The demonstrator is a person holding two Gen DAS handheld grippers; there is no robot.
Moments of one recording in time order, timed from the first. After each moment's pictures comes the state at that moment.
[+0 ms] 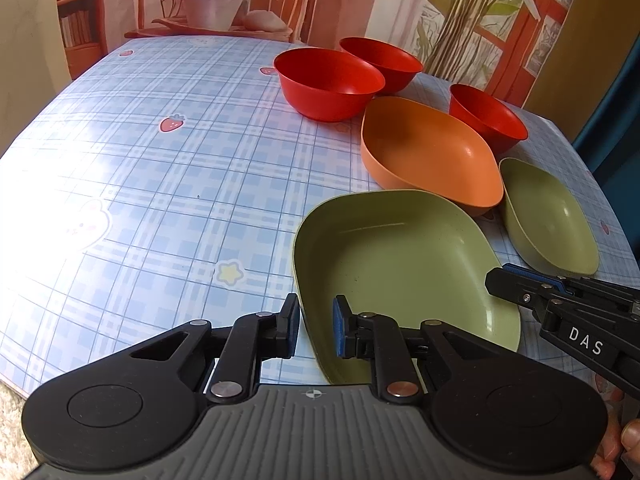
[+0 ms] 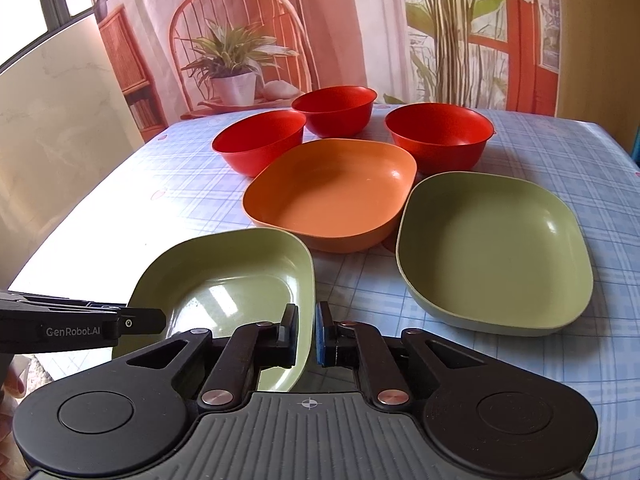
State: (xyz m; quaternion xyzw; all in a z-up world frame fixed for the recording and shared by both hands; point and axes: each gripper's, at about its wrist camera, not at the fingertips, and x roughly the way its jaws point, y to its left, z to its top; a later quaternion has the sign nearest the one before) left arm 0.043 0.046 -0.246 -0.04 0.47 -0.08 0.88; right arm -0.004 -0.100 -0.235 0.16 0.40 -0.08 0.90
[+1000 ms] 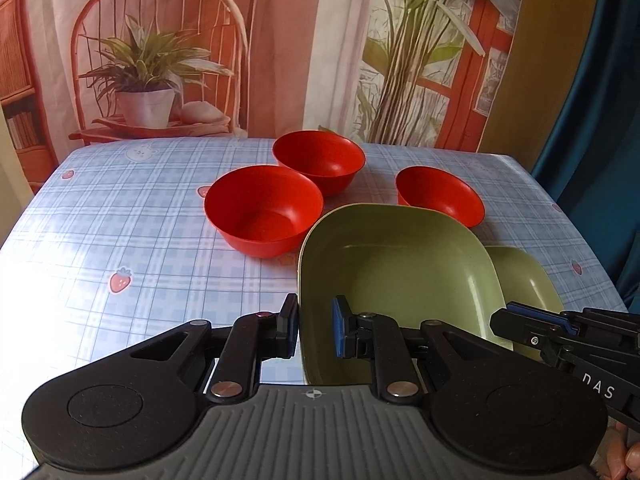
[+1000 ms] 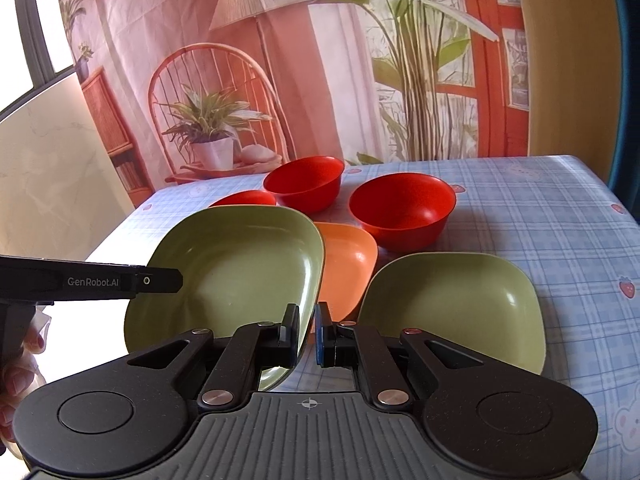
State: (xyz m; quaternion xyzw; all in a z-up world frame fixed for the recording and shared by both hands) left arm 0.111 0.013 -0.195 0.02 0.39 -0.15 0.91; right arm 0.005 -0.141 -0.197 0.19 0.33 -0.11 0.92
